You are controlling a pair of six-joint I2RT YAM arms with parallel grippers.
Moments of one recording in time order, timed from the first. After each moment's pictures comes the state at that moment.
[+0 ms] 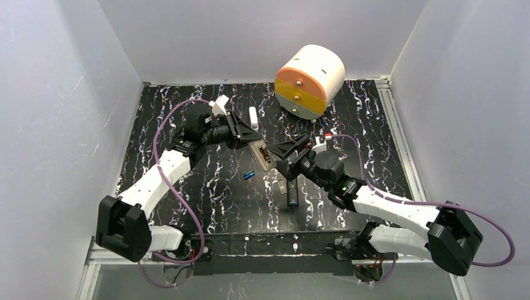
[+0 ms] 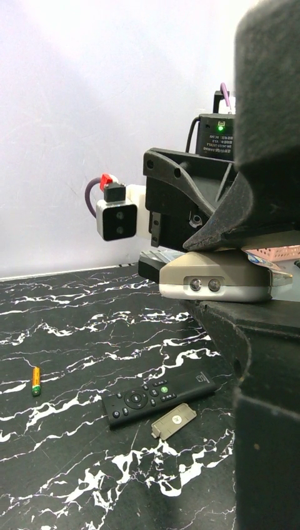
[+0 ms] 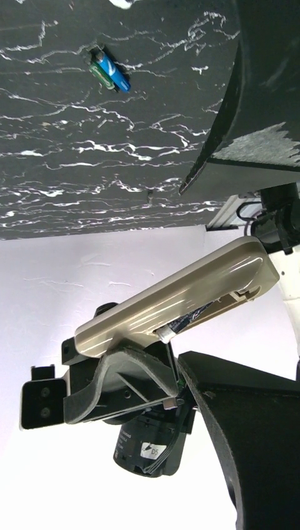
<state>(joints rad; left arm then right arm) -0.39 1.29 0.96 -0.07 0.68 -1.03 0.90 1.08 0.55 0.37 0.12 1.51</state>
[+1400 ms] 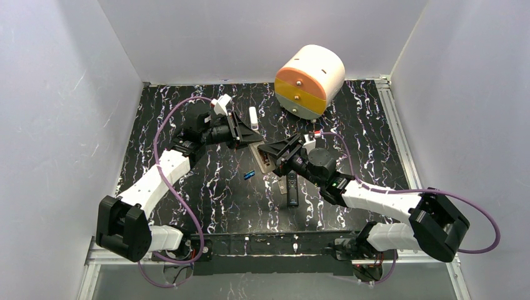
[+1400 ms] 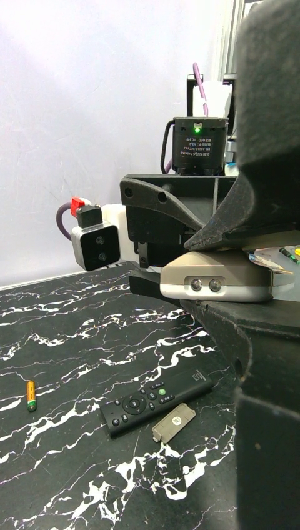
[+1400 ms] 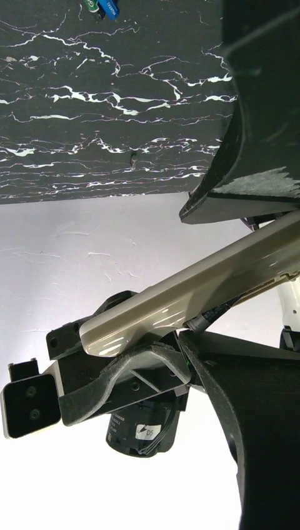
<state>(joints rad) -0.39 1.29 0.96 -0.05 0.75 -0.97 0.90 1.24 0.58 0.57 0.01 1.62</state>
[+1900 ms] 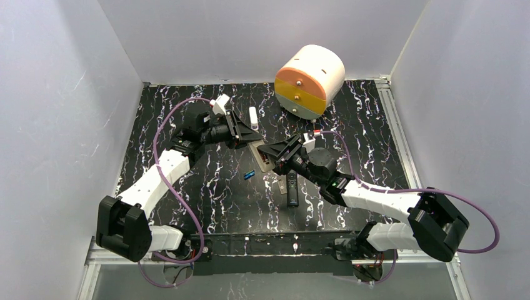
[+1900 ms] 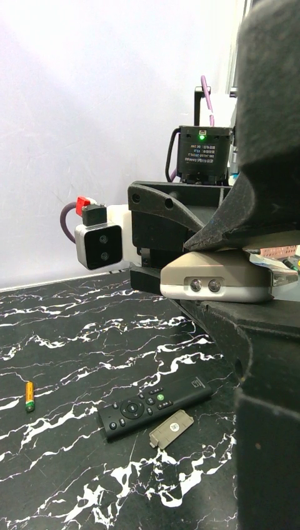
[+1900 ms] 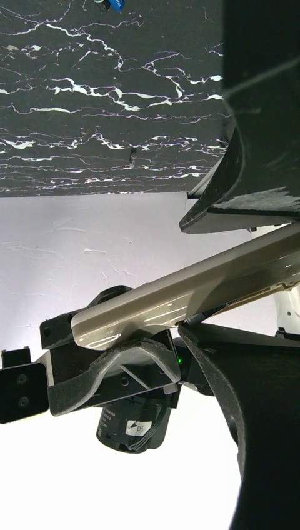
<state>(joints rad) -0.38 1.29 0.96 -0.05 0.75 -1.01 0.90 1.25 0.58 0.60 -0.01 1.60</state>
